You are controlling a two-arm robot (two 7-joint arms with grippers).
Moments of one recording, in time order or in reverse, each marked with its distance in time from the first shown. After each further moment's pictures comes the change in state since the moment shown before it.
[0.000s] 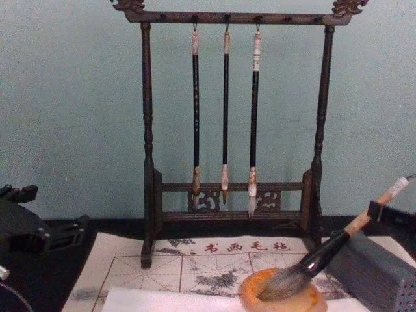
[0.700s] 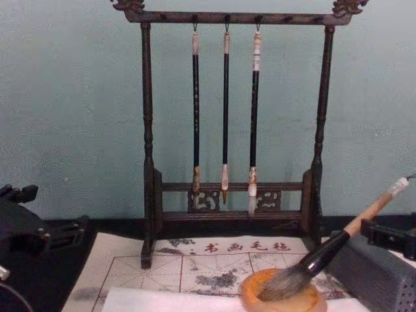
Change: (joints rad) left arm 0.000 0.000 0.000 0.000 0.000 0.000 0.000; right arm 0.023 0.027 -0.066 0.016 -0.235 -0.024 -0.025
